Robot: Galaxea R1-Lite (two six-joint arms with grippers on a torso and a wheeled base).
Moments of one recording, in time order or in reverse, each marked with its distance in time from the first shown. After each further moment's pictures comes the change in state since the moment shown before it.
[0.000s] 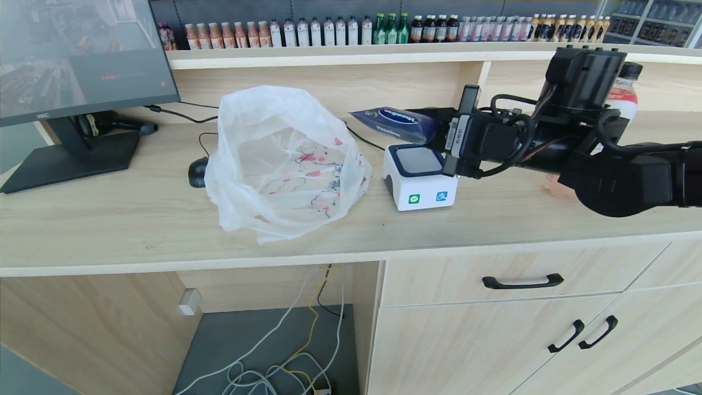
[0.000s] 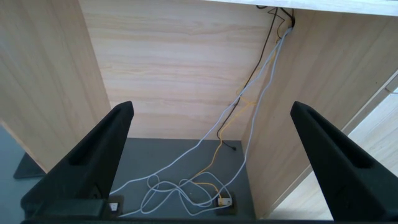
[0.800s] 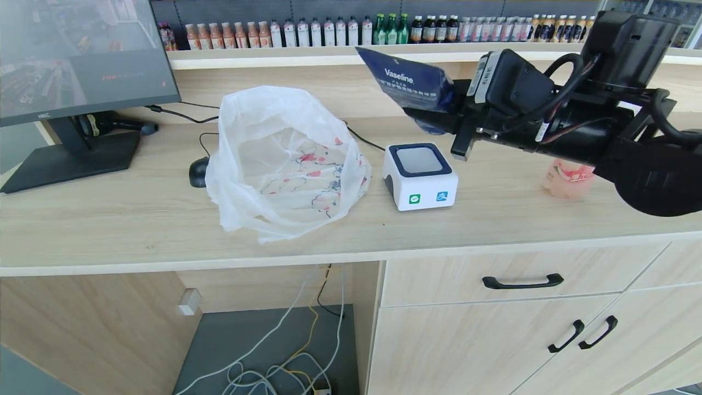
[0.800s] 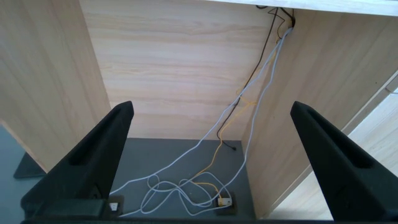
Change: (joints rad) left arm 0.000 0.000 0.000 0.000 0.000 0.000; right arm 0.032 -0.099 0.034 -0.002 -0.102 0.260
